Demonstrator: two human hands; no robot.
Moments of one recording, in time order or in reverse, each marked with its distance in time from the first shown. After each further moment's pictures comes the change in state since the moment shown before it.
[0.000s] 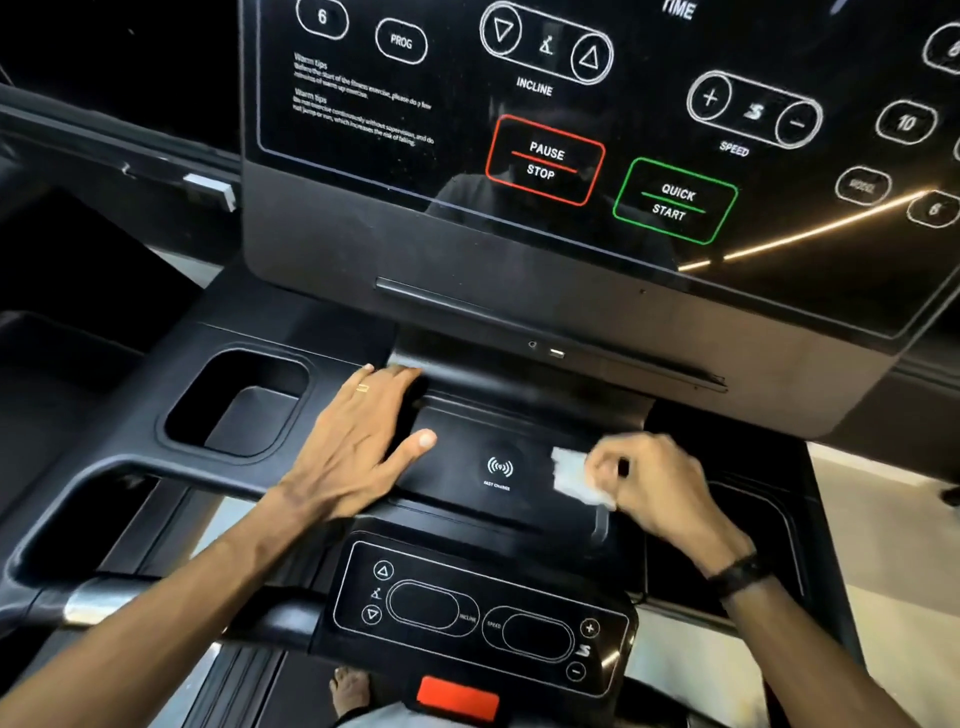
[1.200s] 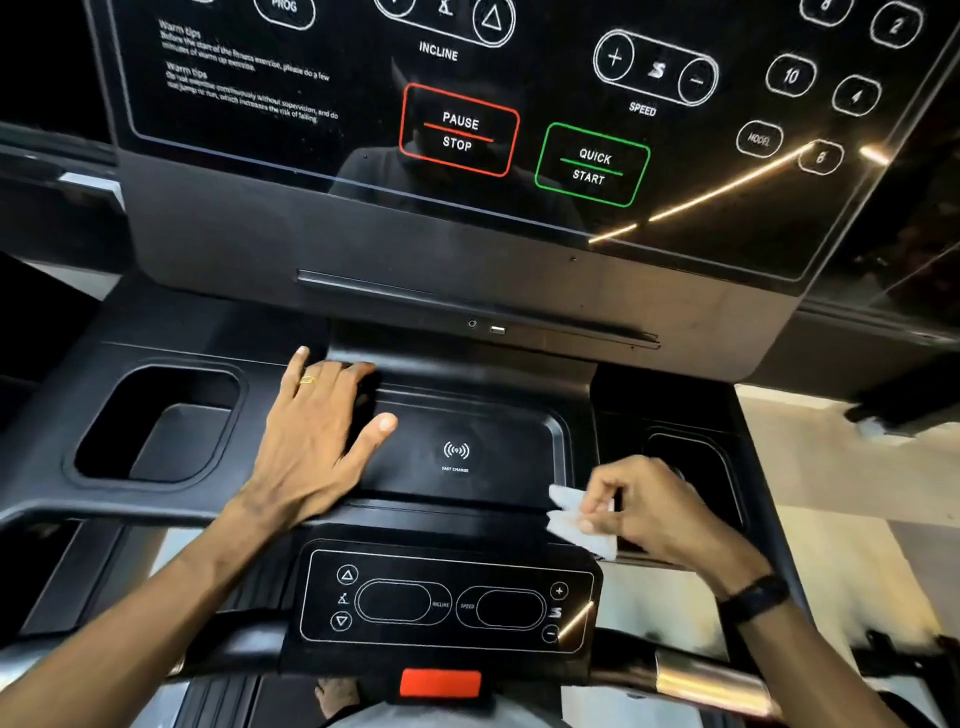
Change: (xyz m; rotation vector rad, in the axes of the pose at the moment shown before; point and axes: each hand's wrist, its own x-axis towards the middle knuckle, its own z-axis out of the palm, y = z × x) left_hand 0.010 0.004 0.008 0.006 0.098 0.007; right_hand -0.057 0.020 -0.006 0.203 -0.221 0.199
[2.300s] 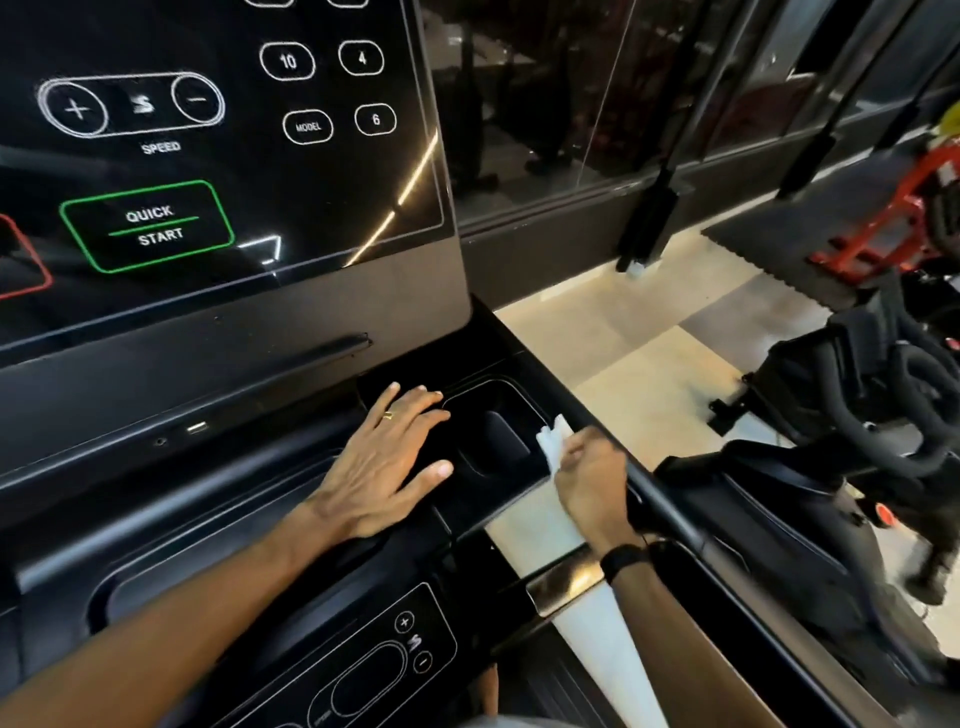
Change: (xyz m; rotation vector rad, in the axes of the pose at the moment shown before) left_hand 0.095 0.172 0.119 -0.244 -0.416 0.885; right_hand -0.048 0.109 0.057 0.490 1.002 0.696
